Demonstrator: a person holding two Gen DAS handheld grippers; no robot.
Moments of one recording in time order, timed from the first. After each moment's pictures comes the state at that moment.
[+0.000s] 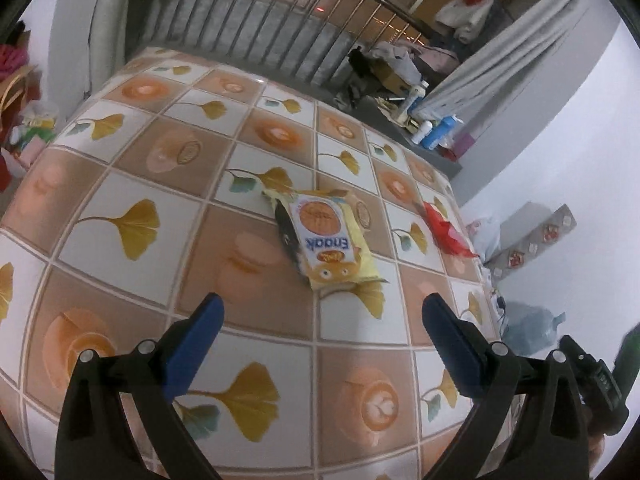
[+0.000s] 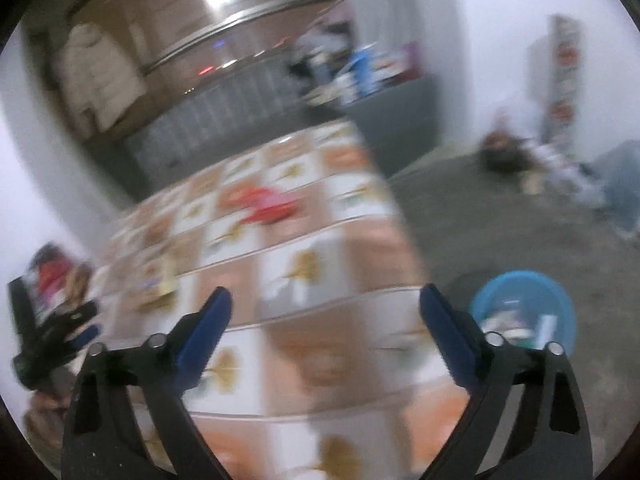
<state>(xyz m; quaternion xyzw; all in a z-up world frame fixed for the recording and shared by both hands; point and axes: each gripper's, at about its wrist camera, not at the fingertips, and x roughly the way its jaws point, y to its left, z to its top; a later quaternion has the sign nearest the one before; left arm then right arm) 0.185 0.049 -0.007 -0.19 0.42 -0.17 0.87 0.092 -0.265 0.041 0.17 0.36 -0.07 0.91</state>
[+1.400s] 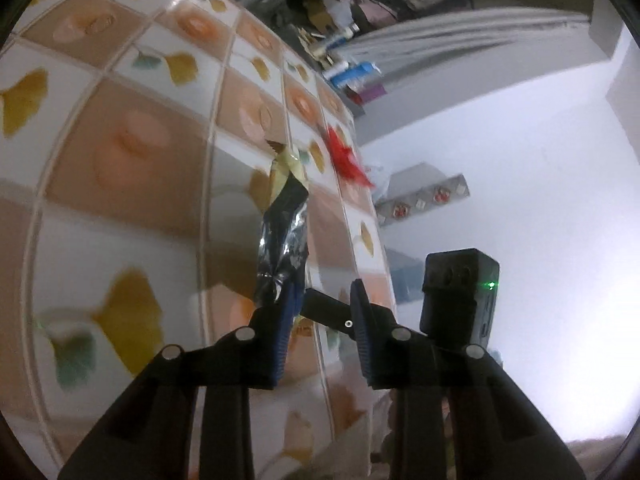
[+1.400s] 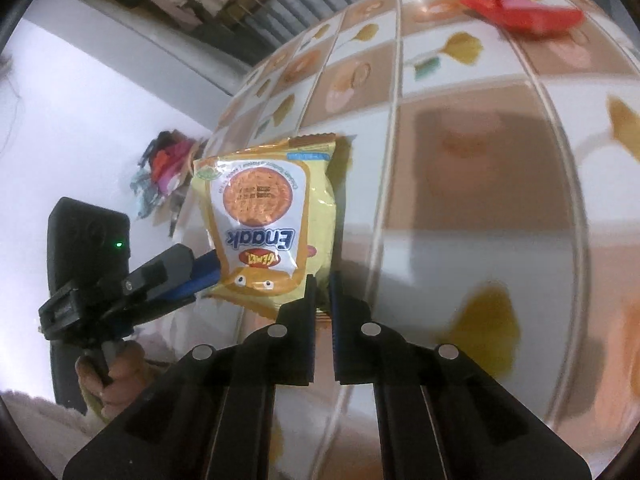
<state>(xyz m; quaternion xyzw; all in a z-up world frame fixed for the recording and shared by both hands) 0.168 0.040 -0.037 -0.30 0.49 -0.37 0.72 0.167 -0.150 -0.050 0.23 0.52 0.21 0.80</state>
